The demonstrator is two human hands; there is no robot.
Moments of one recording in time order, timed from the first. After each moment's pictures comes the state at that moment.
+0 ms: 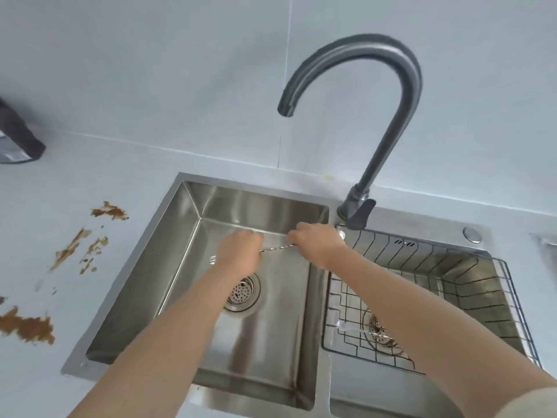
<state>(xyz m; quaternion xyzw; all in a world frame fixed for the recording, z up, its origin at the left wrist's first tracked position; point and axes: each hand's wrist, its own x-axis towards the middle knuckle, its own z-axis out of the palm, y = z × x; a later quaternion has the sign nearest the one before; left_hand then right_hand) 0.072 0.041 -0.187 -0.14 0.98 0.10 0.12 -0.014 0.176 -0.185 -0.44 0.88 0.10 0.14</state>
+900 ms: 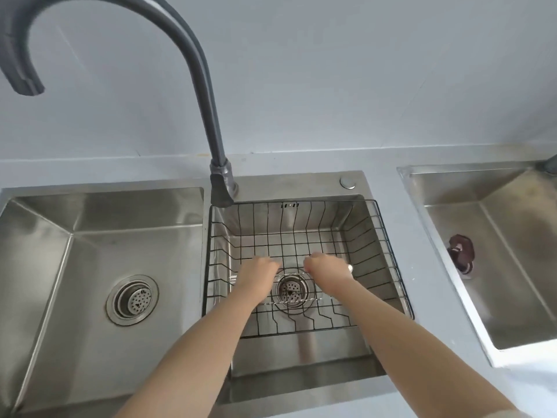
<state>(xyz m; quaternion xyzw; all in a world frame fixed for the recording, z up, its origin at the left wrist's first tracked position) 0.022 0.277 -0.268 0.09 0.97 0.09 0.20 -0.007 0.431 -0.257 -0.19 0.94 0.04 0.27</state>
